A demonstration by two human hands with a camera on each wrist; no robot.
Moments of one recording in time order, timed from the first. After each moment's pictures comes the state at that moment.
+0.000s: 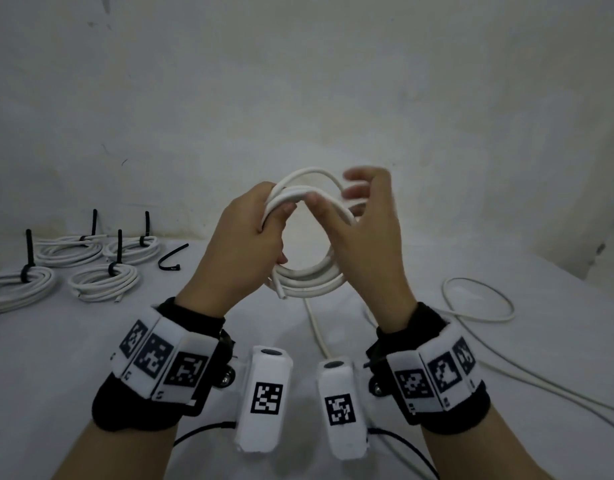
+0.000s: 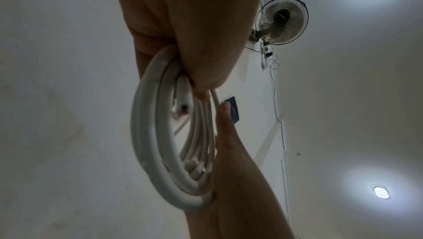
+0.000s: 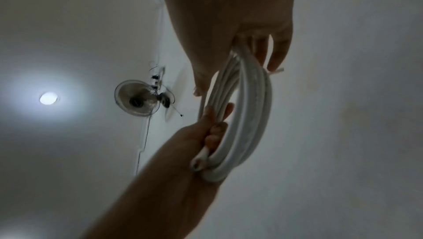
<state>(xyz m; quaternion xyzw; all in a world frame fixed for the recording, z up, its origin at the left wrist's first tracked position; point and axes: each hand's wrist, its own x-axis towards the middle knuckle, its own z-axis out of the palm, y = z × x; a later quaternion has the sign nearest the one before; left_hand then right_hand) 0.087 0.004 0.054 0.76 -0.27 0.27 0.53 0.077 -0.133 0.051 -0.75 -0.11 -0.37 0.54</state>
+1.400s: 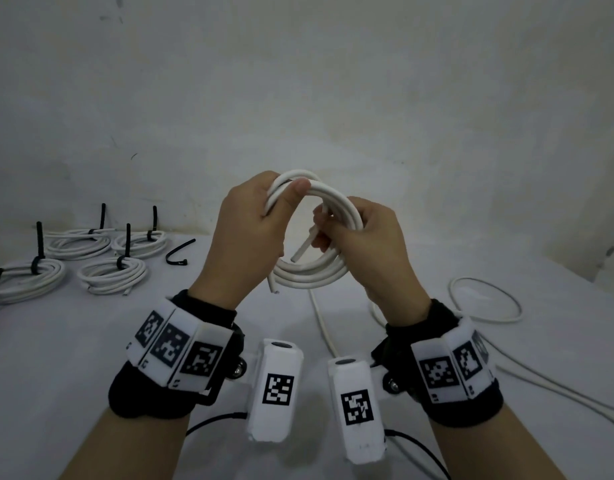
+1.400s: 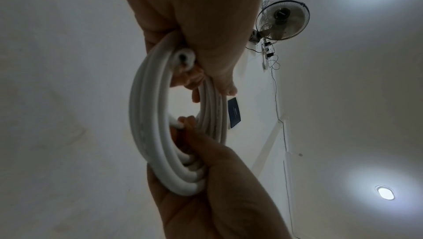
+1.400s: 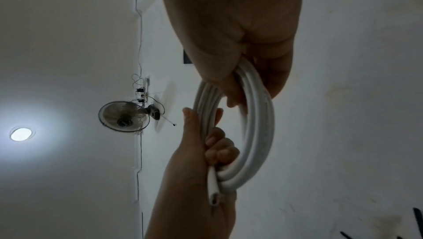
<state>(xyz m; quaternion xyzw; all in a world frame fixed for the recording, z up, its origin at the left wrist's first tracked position) 0.094 0.007 0.051 0.72 -0.26 0.33 0.55 0.087 -0.136 0.044 -0.73 -0.17 -0.25 0.61</state>
